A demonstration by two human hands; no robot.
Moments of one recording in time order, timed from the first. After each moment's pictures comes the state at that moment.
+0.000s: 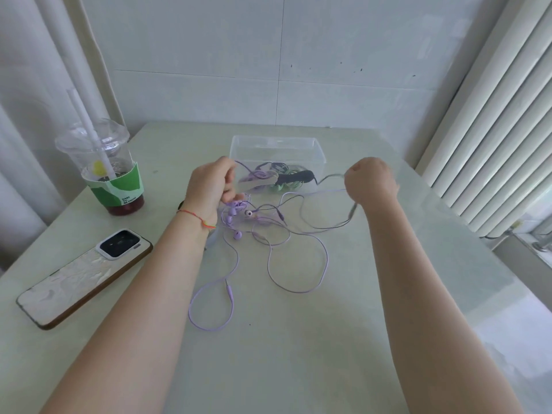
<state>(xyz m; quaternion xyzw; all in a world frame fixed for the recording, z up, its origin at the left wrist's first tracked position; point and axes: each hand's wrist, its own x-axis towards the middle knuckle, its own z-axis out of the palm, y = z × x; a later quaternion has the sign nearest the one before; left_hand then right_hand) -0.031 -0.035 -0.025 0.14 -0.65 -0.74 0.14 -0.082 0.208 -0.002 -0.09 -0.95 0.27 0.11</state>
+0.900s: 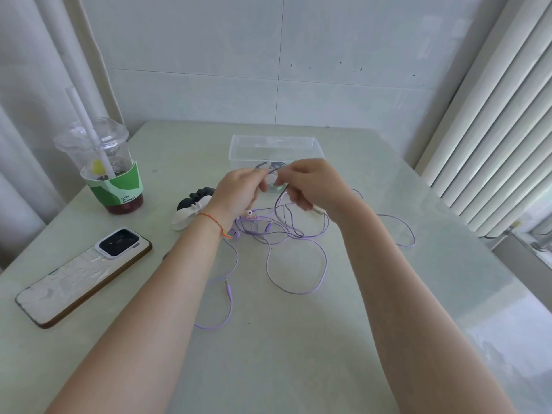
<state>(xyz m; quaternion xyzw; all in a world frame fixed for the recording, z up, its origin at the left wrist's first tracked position) -0.028 -0.006 -0.028 0.06 -0.77 -0.64 0.06 -0.047 0.153 0.007 0.16 -0.83 0.52 -0.07</state>
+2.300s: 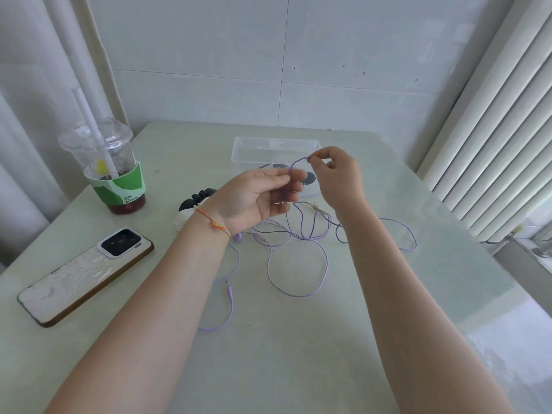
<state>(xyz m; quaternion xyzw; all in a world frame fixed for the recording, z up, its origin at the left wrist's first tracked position) -0.009 0.004 -0.009 -0.10 -0.56 -0.81 -0.15 -0.065 0.161 -0.002 0.07 -0.83 0.53 0.14</state>
